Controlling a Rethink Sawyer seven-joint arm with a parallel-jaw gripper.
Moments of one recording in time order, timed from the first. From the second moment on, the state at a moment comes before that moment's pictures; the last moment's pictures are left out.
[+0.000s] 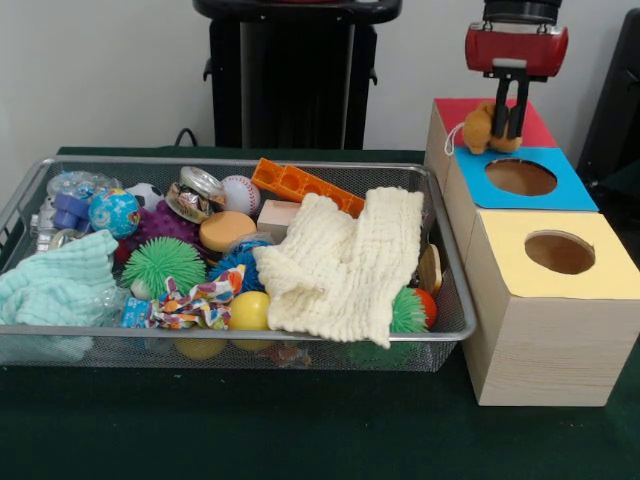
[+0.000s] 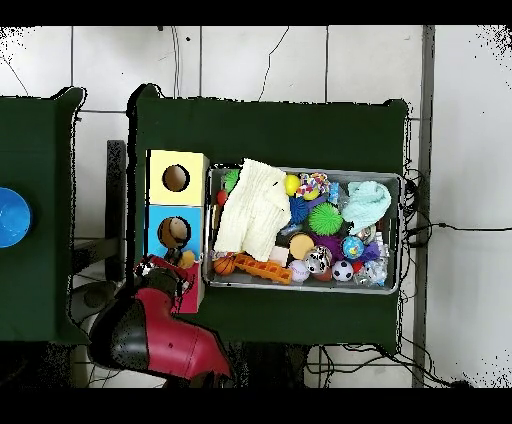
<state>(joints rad) 0.24 -0.83 -0.08 2.23 0.48 -0.24 1.97</state>
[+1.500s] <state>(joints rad) 0.29 -0.76 -0.08 2.31 0.42 -0.57 2.14</state>
